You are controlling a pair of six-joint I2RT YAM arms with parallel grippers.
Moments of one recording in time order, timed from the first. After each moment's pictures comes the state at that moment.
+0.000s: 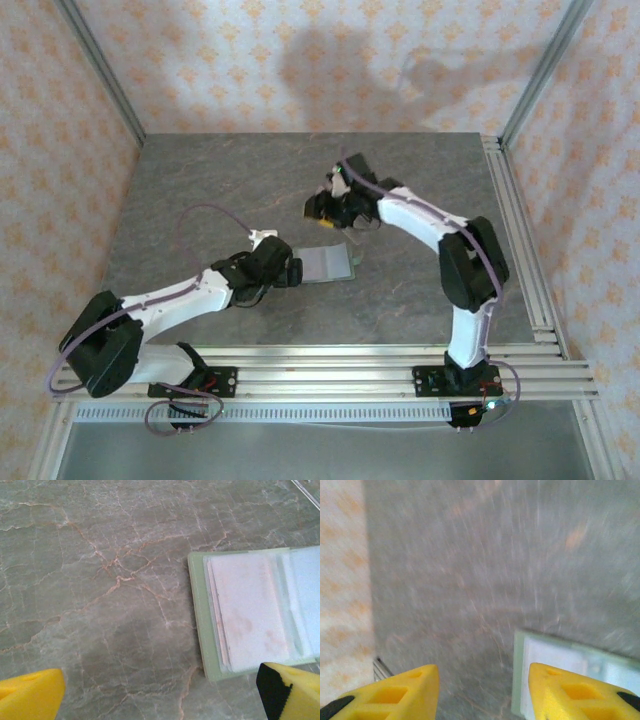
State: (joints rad) left arm -0.68 1.32 0.71 -0.38 -0.31 -0.68; right arm 0.53 1.89 1.52 -0.50 -0.51 0.68
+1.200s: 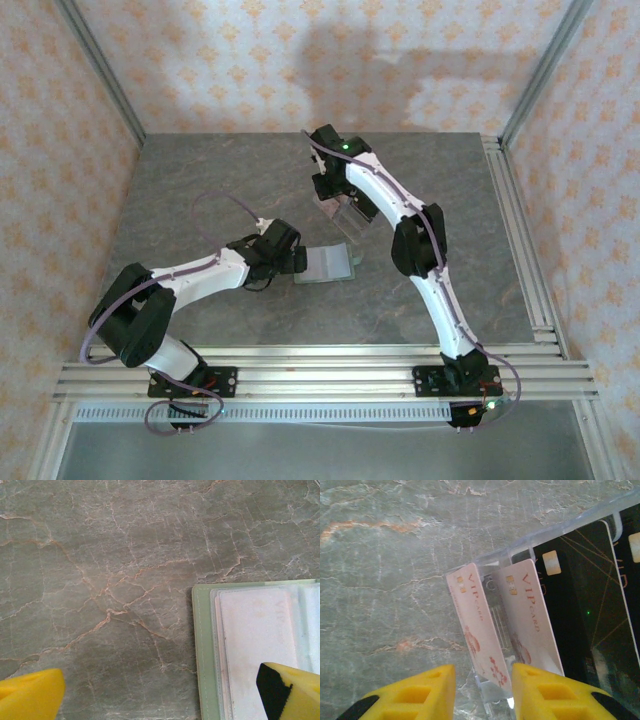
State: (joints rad) left arm -0.61 1.51 0.84 -0.38 -0.26 -0.68; right arm 0.56 2.47 2.43 -1.16 0.05 0.12
